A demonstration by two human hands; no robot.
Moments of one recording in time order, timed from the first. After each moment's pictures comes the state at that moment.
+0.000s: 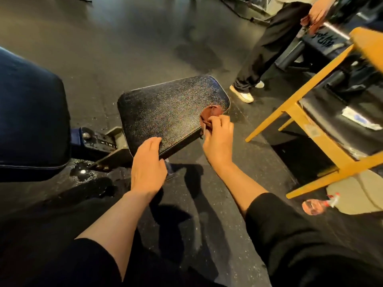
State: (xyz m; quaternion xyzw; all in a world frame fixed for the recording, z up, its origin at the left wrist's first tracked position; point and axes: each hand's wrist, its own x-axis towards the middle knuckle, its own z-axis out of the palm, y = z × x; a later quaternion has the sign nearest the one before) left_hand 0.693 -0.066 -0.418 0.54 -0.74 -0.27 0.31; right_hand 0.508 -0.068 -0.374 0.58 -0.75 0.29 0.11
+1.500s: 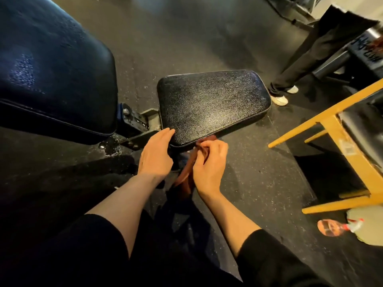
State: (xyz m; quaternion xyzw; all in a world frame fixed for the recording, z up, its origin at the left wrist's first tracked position) left_hand 0.744 -0.064 -0.446 0.58 -0.69 -0.31 0.32; right_hand 0.613 -0.024 -0.432 0.56 -0.71 0.43 -0.05
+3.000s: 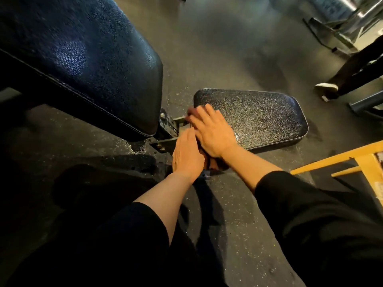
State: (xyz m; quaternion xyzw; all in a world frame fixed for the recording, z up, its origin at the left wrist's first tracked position) left_hand 0.735 -0.073 -0.420 0.63 -0.57 -0.36 0.39; right_hand 0.631 -0.147 -0.391 0.84 -0.49 -0.17 0.14
